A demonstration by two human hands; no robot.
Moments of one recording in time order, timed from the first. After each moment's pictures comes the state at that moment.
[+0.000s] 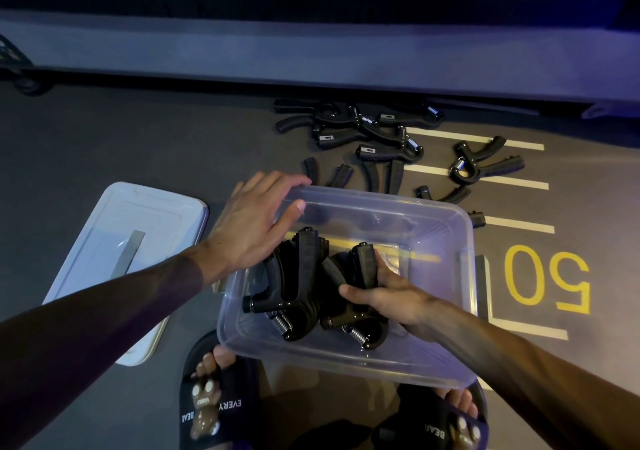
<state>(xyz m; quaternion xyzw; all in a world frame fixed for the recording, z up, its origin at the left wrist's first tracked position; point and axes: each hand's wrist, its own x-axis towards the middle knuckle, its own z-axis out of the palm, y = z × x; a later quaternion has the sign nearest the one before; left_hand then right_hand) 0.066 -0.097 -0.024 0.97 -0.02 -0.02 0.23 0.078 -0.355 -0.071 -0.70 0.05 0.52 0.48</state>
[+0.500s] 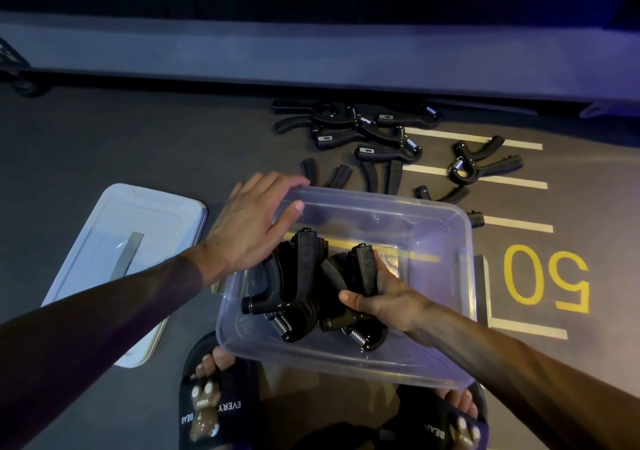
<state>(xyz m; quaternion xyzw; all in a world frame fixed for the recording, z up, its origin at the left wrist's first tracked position) 0.065 -0.097 -0.023 0.97 -0.02 -0.02 0.23 0.072 -0.357 -0.070 -0.72 0.02 0.50 0.47</state>
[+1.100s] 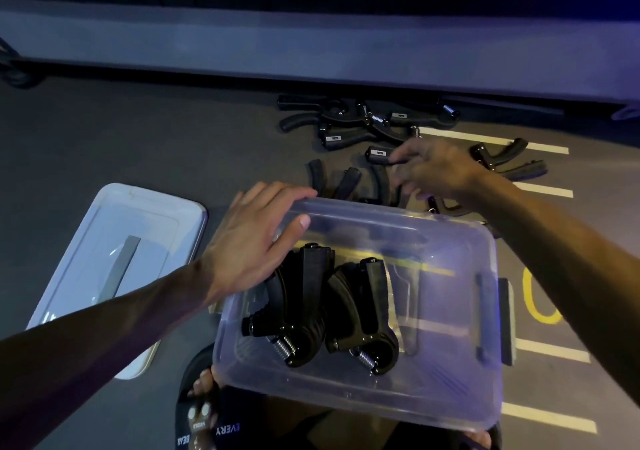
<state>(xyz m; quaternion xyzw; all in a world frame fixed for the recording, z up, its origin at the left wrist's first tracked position) 0.068 -0.093 -0.027 0.97 -0.03 -0.01 0.25 0.250 -0.324 -0.009 -0.85 -0.05 0.36 0.37</state>
